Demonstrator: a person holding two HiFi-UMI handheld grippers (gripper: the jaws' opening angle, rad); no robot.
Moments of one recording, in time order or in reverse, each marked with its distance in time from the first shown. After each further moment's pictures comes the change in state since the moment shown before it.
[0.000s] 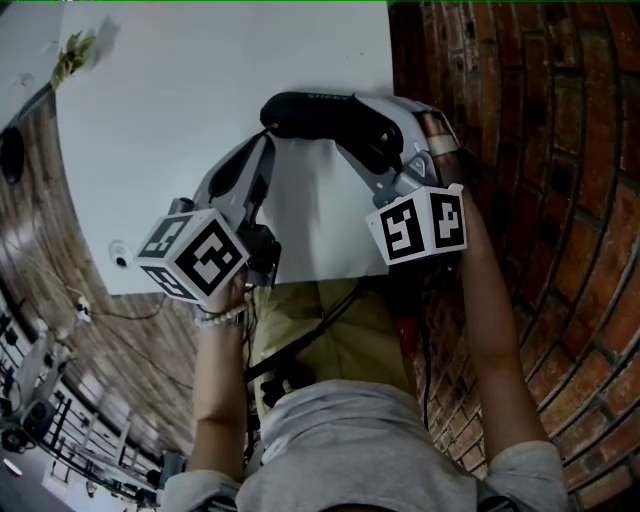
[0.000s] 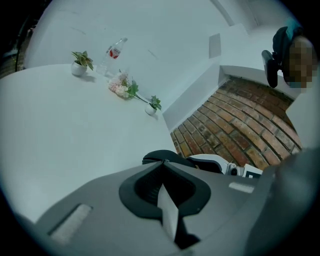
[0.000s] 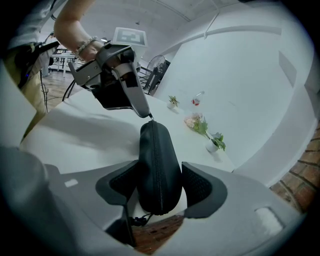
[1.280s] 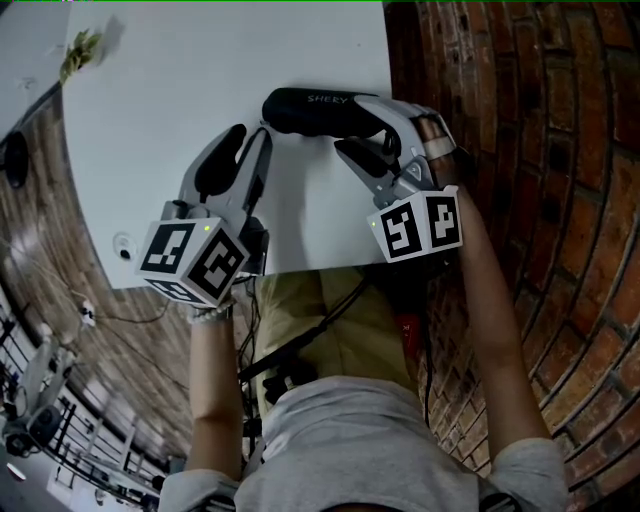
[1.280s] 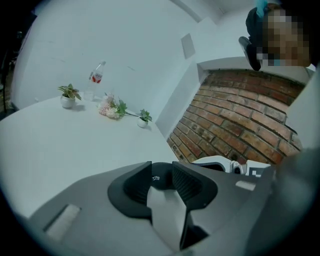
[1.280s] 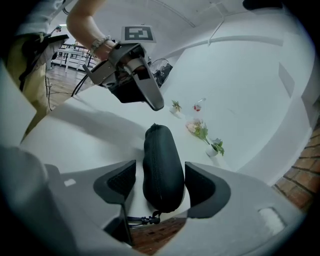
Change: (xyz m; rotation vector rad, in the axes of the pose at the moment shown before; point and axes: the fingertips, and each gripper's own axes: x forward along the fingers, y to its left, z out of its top) left arm -0.024 -0.009 0.015 0.251 -0.086 0.009; right arm -0.012 0.022 0.004 -0.045 -0.031 -0.043
